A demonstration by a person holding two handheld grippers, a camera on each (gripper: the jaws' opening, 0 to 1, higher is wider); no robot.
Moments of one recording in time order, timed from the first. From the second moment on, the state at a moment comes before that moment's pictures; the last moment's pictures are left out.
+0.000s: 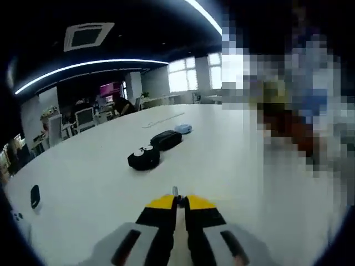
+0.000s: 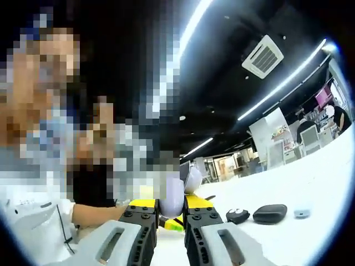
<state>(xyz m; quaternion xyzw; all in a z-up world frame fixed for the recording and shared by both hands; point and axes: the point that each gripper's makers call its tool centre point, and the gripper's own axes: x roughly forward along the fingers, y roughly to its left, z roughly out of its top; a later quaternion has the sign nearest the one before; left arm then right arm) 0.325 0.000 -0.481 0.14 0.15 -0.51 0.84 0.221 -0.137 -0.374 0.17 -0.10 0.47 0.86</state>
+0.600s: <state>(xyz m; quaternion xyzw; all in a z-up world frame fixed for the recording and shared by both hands) 0.249 -0.036 -0.384 0.00 0.21 -0.65 0.73 0.211 -0.111 -0.394 0.13 -0.05 0.51 0.85</state>
